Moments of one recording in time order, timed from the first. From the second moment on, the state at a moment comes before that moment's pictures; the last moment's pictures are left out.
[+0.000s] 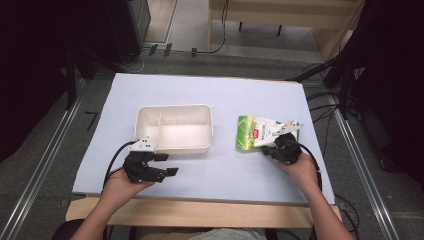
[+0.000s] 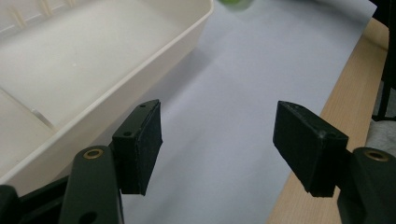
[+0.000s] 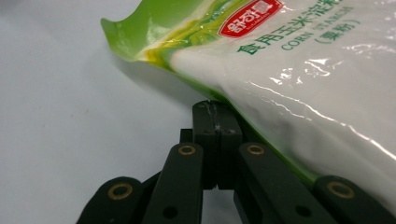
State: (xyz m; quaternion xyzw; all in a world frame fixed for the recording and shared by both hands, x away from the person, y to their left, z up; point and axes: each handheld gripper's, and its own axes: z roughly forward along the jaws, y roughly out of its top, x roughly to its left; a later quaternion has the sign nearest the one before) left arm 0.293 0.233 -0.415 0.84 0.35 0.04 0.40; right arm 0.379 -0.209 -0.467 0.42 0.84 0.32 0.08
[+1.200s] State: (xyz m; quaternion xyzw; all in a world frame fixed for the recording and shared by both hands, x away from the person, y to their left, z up) left arm 0.280 0.246 -0.418 0.83 0.37 0.05 0.40; right arm 0.459 -0.291 -0.437 0.54 0.75 0.35 0.14
